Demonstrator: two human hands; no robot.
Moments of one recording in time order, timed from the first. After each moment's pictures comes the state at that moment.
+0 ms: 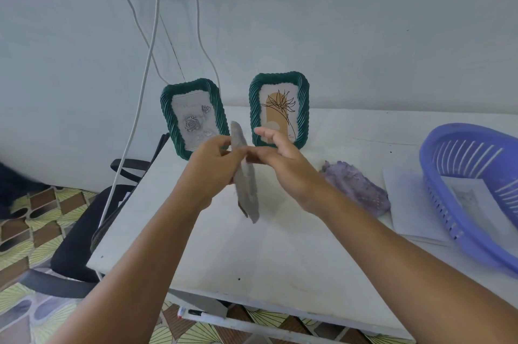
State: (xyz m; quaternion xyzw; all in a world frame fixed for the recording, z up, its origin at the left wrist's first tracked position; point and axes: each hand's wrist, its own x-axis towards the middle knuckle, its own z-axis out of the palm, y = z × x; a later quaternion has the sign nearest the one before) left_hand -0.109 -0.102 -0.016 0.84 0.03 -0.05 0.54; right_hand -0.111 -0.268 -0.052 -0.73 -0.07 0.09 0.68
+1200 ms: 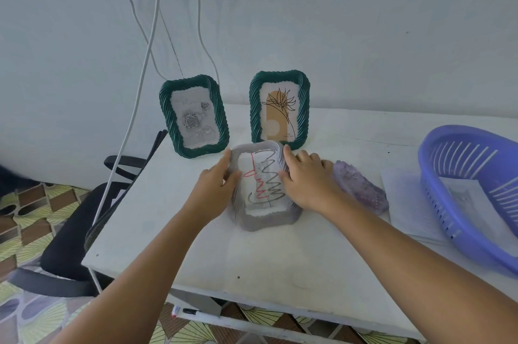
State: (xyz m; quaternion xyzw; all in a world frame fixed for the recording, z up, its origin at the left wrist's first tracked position) left_hand -0.091 -0.077 -0.109 0.92 -0.04 -0.05 0.39; right_hand -0.094 -0.295 -0.100 -0.99 -0.04 0.03 0.11
